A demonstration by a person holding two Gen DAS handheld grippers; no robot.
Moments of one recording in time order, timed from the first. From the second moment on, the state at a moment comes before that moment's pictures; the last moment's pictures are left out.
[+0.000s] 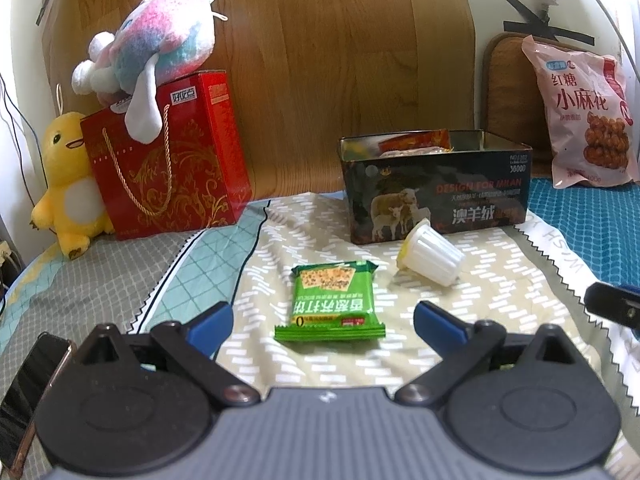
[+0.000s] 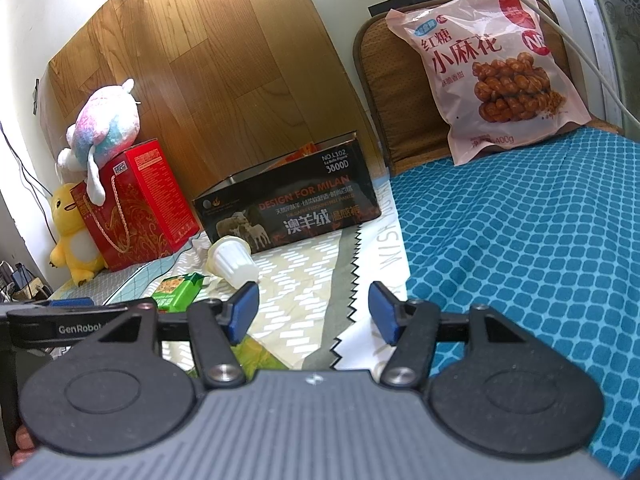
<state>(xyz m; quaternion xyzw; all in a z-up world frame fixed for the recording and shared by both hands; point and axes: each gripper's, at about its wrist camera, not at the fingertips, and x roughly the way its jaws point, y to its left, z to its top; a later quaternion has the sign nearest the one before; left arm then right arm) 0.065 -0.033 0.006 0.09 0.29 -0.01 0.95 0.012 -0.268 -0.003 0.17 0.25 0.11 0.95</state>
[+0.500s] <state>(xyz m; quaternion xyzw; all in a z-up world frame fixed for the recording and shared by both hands) 0.063 -0.027 -0.015 0.08 0.31 0.00 0.95 0.009 -0.266 -0.002 0.16 0.25 0.10 0.95</state>
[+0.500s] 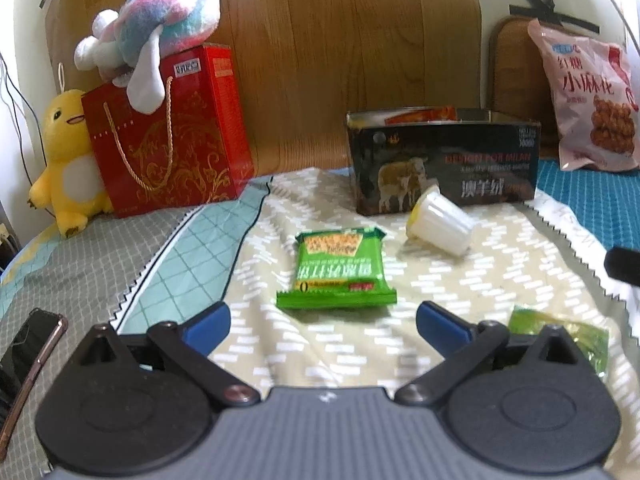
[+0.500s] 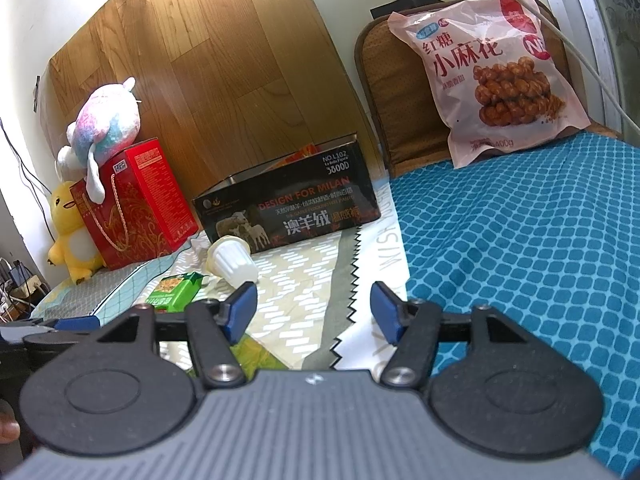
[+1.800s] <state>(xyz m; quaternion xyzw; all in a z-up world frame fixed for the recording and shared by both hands) 0.146 0.055 0.001 -0.08 0.42 -0.14 0.89 0.111 -0.118 -0.003 -0.05 0.38 0.33 0.86</state>
